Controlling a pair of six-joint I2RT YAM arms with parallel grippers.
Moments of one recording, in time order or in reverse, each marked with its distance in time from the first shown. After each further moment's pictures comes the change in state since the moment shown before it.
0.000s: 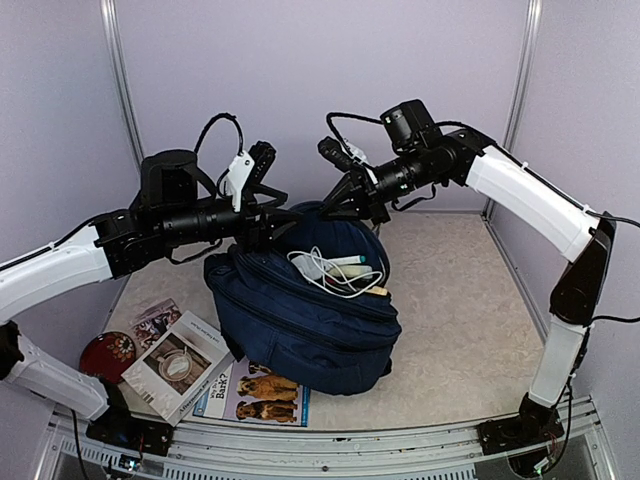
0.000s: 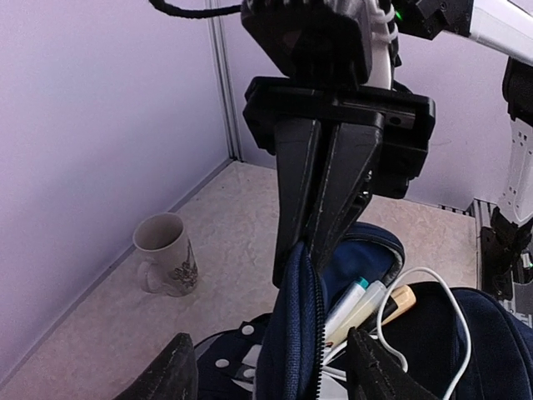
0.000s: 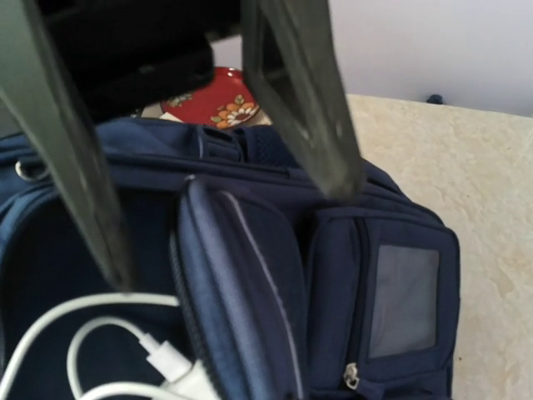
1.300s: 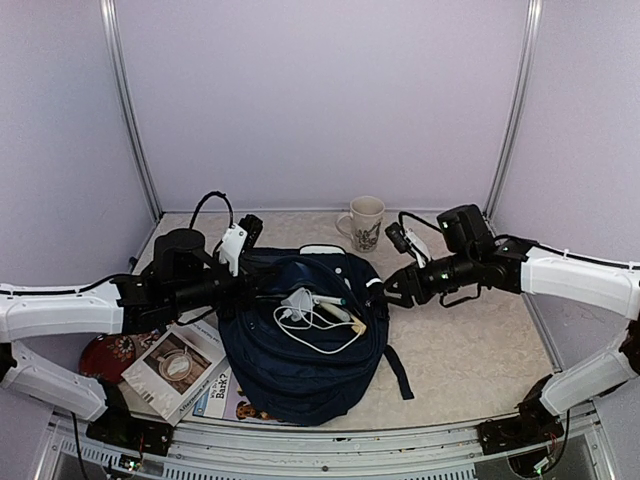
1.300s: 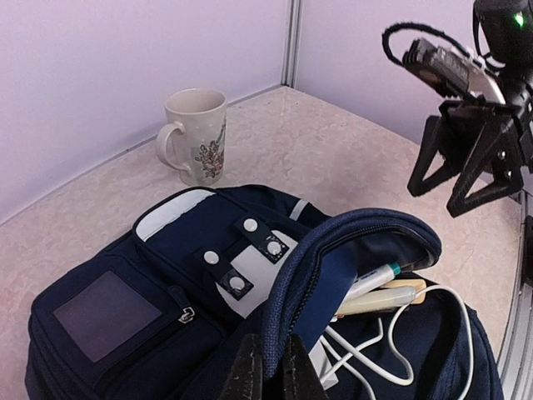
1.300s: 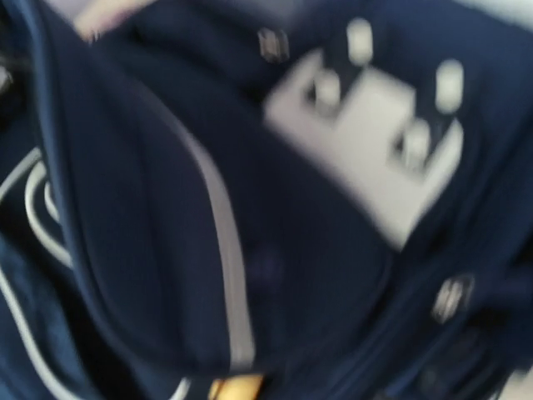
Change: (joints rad) left arm -0.021 -0.061 -0.457 0.284 -0.216 -0.186; right arm -0.050 -0.500 -1.059 0.565 0.329 0.756
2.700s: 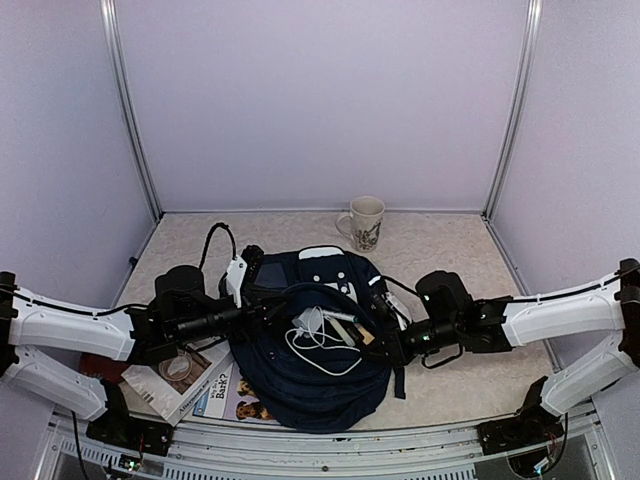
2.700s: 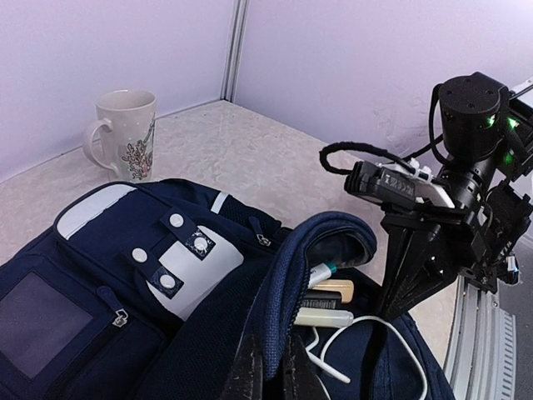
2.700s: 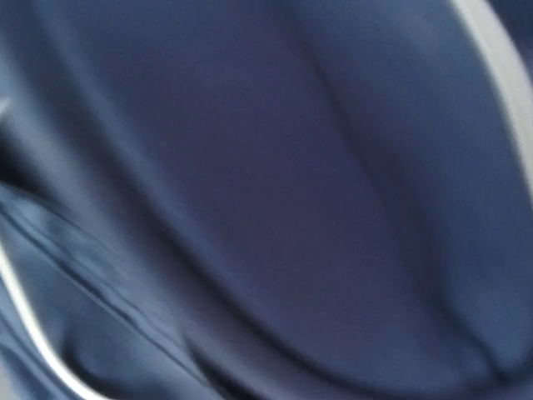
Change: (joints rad) left arm -0.097 0.033 -0.225 0.377 0.073 -0.122; right arm 0.254 0.017 -0.372 0.394 0.063 0.309
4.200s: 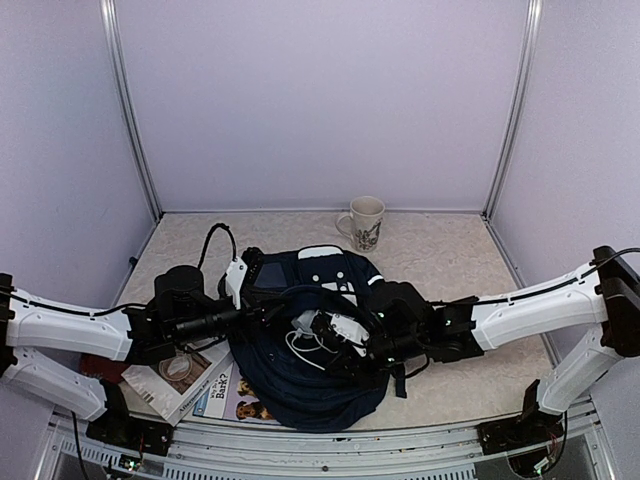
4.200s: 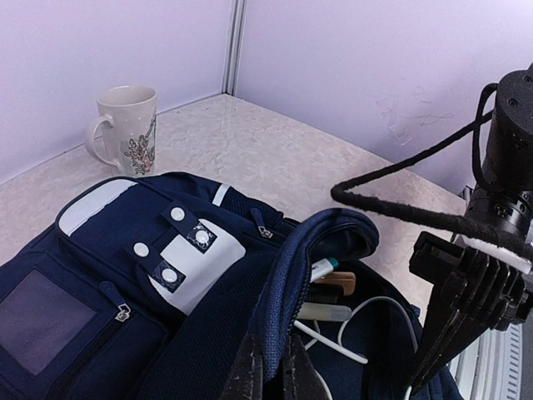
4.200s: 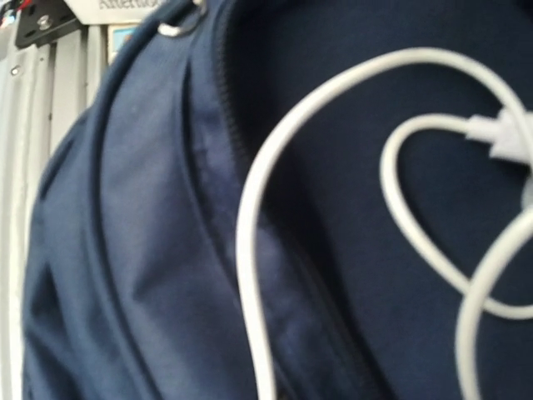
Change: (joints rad) left arm 0.000 -0.019 0.000 -0.042 -0.004 0.029; right arm 0.229 0.167 0.225 -0.086 0.132 -0.453
